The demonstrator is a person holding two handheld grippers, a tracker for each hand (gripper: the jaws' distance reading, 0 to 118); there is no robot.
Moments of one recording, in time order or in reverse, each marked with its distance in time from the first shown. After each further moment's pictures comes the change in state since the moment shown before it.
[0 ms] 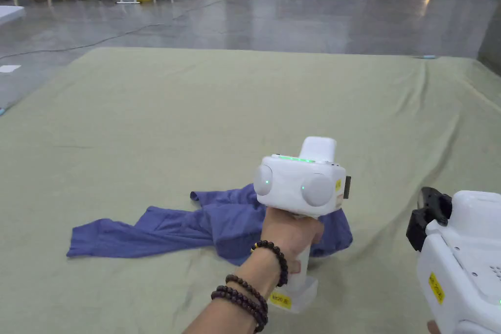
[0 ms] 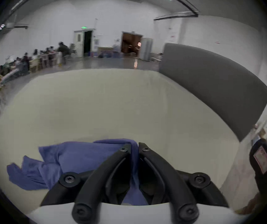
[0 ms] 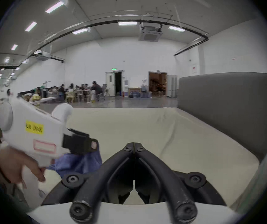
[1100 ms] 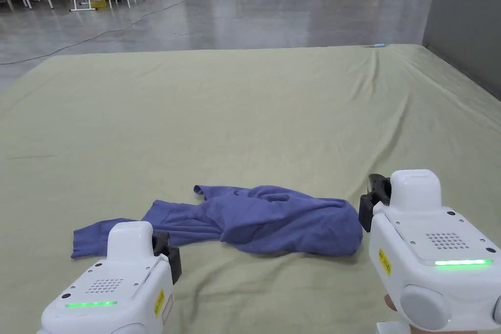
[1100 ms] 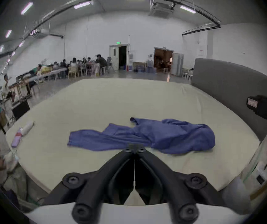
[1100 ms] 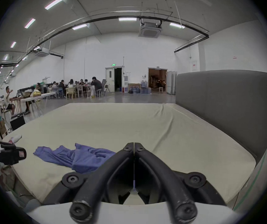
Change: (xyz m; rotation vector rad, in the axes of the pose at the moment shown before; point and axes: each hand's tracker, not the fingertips) left arm -0.114 -0.151 0.207 0.204 0.385 0.106; right arm -0.008 -0.010 0.020 -0.037 0.073 0.030
